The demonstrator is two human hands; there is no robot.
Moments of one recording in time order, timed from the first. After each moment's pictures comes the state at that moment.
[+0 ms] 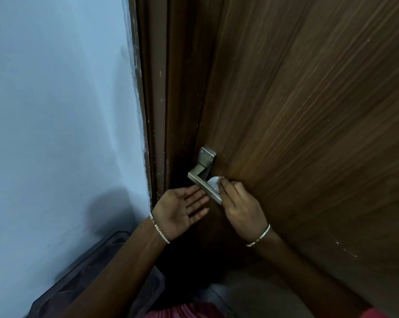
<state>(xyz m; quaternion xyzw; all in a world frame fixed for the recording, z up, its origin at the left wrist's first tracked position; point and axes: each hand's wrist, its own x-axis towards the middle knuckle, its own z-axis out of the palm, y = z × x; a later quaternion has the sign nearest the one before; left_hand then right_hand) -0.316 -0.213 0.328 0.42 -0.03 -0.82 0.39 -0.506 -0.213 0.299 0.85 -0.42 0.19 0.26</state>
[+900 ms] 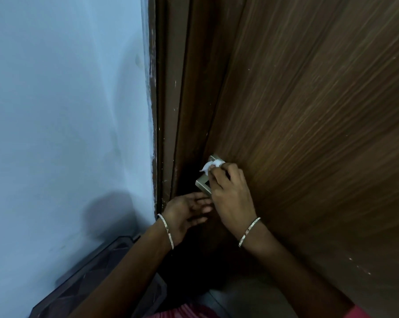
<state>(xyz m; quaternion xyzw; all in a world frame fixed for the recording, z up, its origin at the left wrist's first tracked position) -0.311 -0.220 0.326 0.50 -0.22 -0.75 0.38 -0.443 -0.236 0.347 0.83 -0.47 0.22 0.22</state>
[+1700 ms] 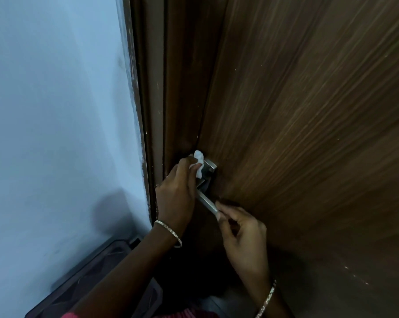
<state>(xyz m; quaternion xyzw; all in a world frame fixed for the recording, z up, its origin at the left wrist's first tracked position) -0.331 -0.241 0.341 0.57 -0.61 -0.01 0.55 -0.472 -0.166 0.347 0.64 -0.63 0.38 -0.20</state>
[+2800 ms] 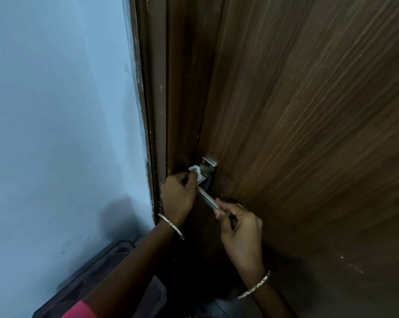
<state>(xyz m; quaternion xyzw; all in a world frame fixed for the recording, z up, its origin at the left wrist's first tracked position) -0.334 -0.248 0.327 0.67 -0.46 -0.31 0.49 -0.469 -0.169 0.330 0.62 -0.62 0.43 -0.22</state>
